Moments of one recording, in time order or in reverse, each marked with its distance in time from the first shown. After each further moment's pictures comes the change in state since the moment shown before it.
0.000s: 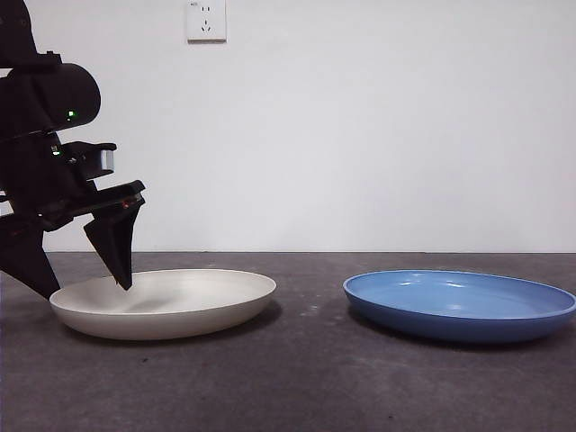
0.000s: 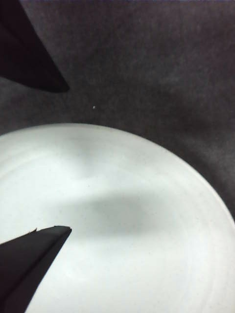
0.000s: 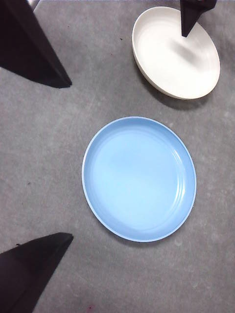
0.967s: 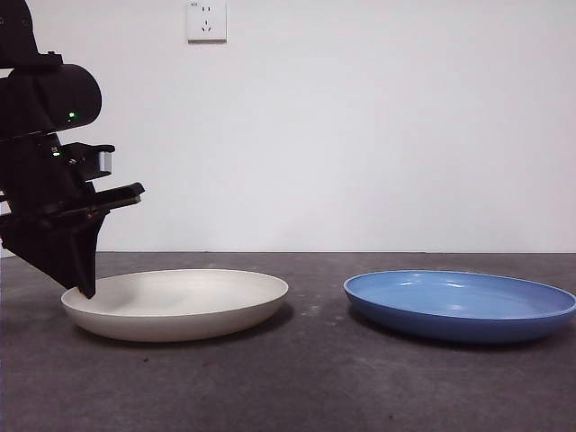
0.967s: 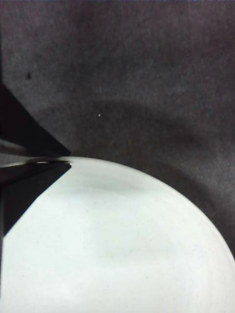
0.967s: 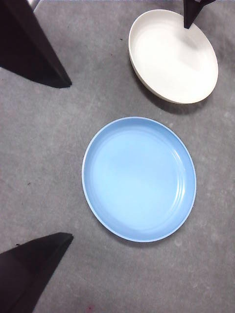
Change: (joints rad) left arm -0.003 0.000 0.002 -0.013 -0.026 -0.026; right arm 0.000 0.000 0.000 0.000 0.000 0.000
